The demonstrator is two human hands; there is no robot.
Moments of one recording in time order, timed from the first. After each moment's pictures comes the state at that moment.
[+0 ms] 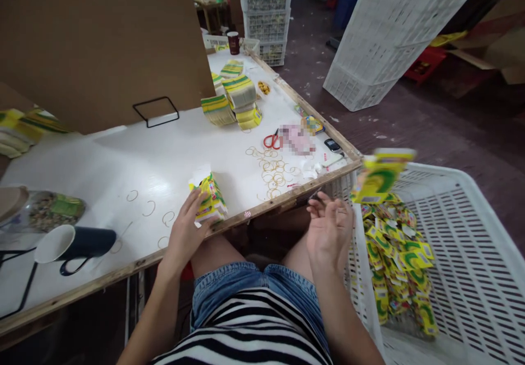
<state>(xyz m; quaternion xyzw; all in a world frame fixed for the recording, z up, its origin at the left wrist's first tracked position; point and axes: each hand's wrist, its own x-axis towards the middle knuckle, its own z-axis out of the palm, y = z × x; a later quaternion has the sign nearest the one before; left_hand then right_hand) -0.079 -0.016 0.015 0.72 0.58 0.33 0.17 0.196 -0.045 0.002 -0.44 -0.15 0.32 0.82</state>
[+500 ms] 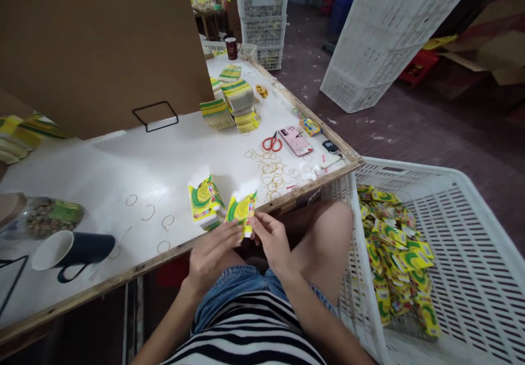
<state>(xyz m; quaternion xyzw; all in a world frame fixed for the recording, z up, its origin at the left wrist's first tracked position) -0.045 -0.047 0.019 0.84 0.28 0.45 0.09 0.120 -0.054 0.002 -0.48 -0.28 0.61 0.57</state>
